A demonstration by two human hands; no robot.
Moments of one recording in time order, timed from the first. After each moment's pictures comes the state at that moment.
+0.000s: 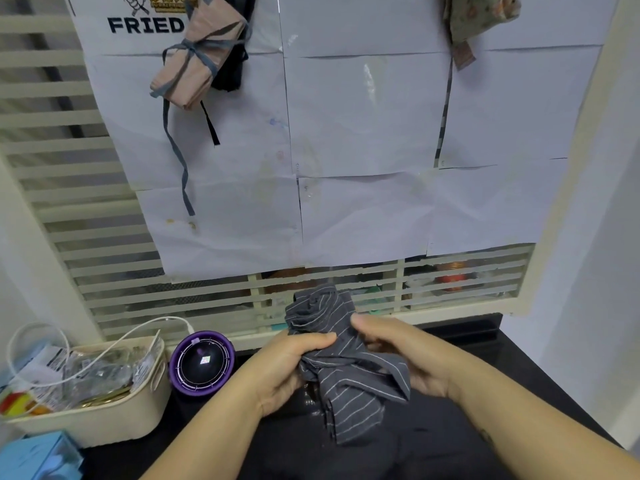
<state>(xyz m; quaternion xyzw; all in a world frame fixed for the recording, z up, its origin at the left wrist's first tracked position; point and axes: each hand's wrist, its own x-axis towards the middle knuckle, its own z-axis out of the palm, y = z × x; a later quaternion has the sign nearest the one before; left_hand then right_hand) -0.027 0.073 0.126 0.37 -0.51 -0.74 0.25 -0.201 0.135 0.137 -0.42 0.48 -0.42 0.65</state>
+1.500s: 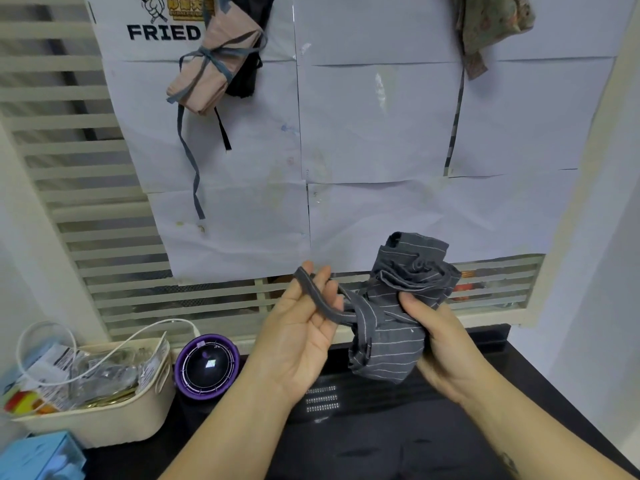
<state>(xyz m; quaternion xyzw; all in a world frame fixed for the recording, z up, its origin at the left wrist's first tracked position) -0.045 0.090 0.171 0.19 -0.24 -0.81 0.50 -0.204 0.135 0.138 -0.41 0.33 -0.70 0.48</state>
